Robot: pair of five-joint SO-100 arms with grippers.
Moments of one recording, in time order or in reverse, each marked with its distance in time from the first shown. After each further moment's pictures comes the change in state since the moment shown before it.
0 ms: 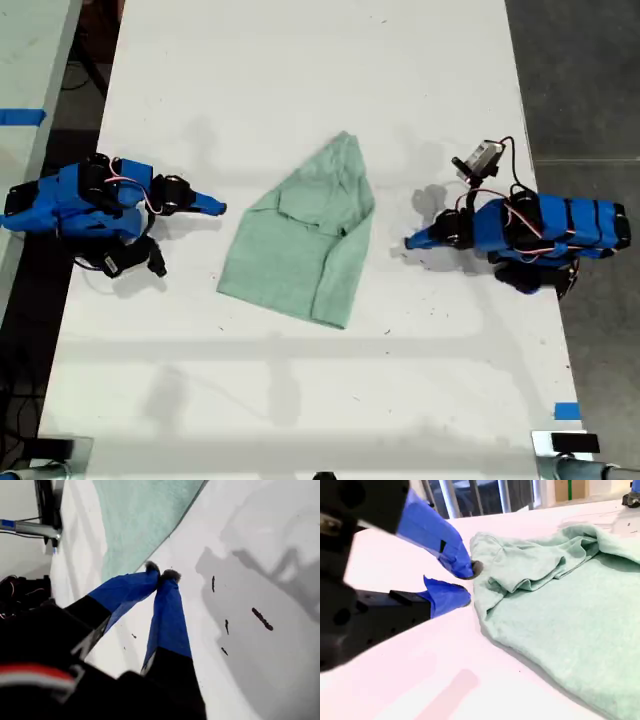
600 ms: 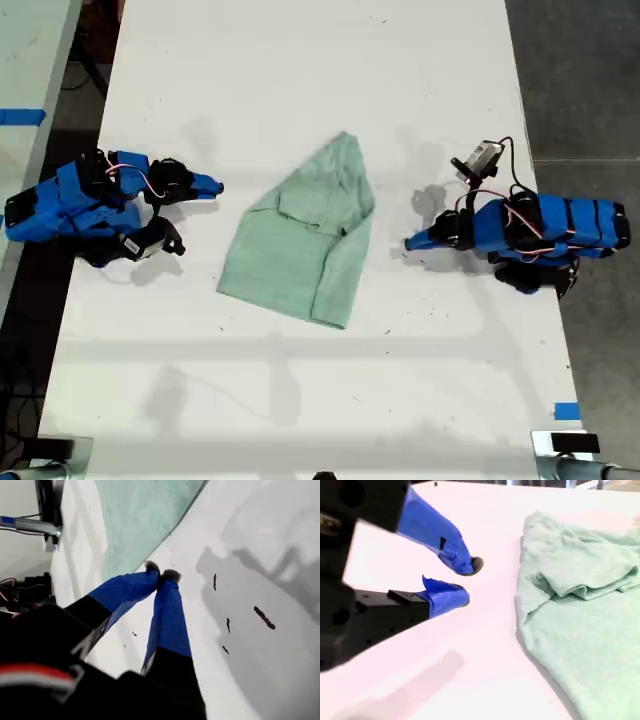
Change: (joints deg) arm 0 -13.4 0.0 -0.5 1.3 -10.5; arm 1 -0.5 0.0 0.0 0.0 0.0
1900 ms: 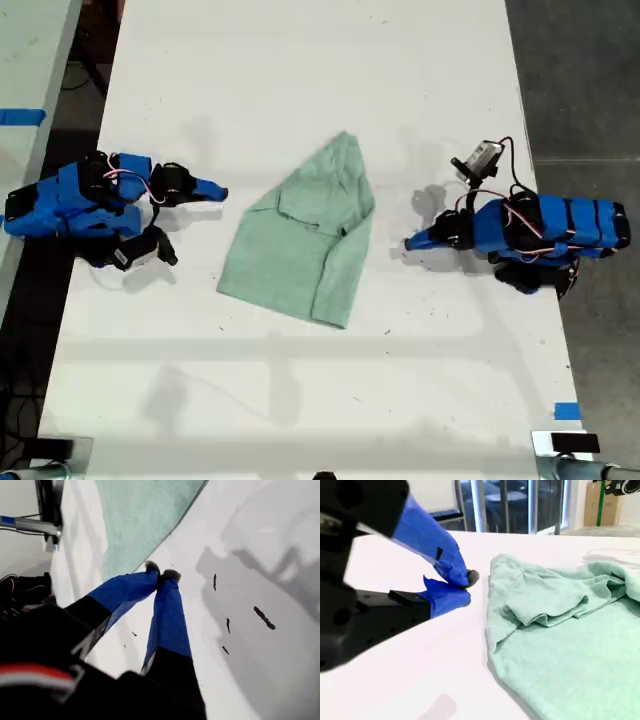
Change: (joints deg) arm 0 7.8 0.0 -1.1 -8.1 7.6; arm 1 0.0 0.0 0.0 0.0 0.0
